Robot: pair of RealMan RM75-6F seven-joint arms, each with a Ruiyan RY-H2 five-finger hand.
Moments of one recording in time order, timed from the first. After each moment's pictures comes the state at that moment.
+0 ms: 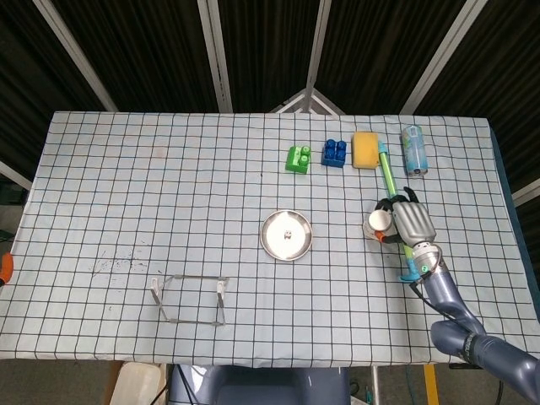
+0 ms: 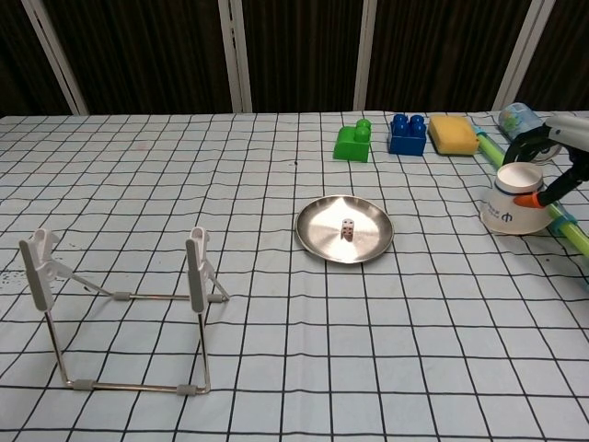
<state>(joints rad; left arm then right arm) -0.10 -1.16 -0.15 -1.44 1.37 1.50 -0.04 0.61 -1.51 0.20 -1.07 -1.22 0.90 0.13</state>
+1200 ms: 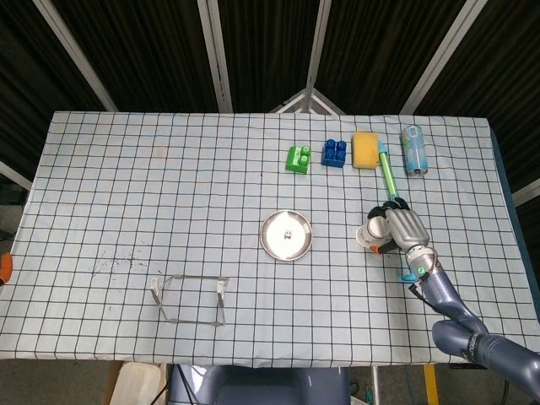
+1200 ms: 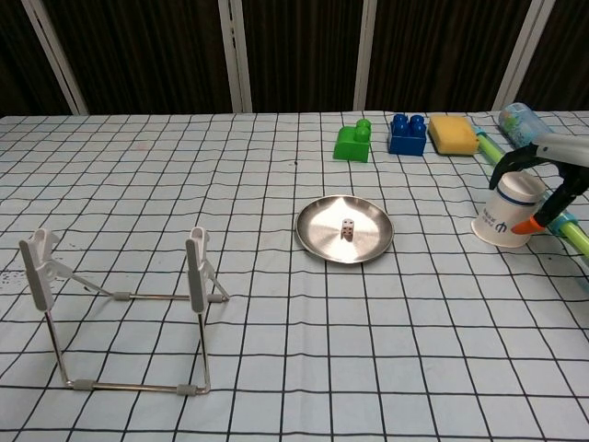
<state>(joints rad) -0.10 -1.17 -0.15 -1.43 1.37 1.50 -0.04 0.63 -1.44 0.19 -1.17 -1.18 0.77 0.11</state>
